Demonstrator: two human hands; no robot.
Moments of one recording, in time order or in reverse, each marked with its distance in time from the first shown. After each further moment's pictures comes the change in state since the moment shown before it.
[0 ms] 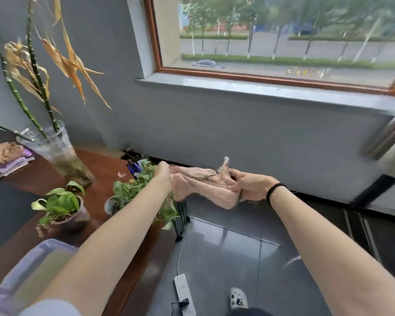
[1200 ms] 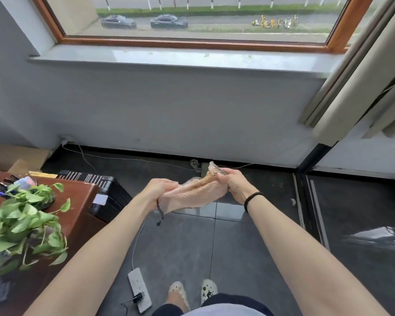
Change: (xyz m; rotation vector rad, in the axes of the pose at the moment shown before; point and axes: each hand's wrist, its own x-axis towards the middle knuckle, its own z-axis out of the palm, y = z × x) left_hand 0.012 -0.101 0.289 0.427 -0.462 0.021; right_hand -0.050 0.054 -0.280 0.222 0.554 -0.066
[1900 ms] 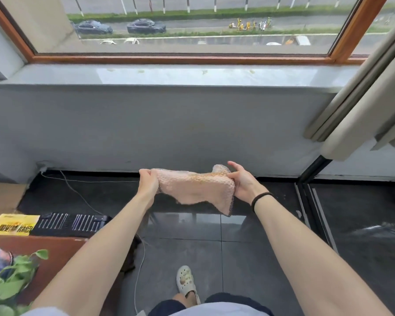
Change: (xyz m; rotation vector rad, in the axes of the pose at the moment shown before) left_hand 0.166 0.105 -0.059 0.051 0.312 0.140; right_hand 0.133 -0.084 0.027 0.436 0.126 0.094
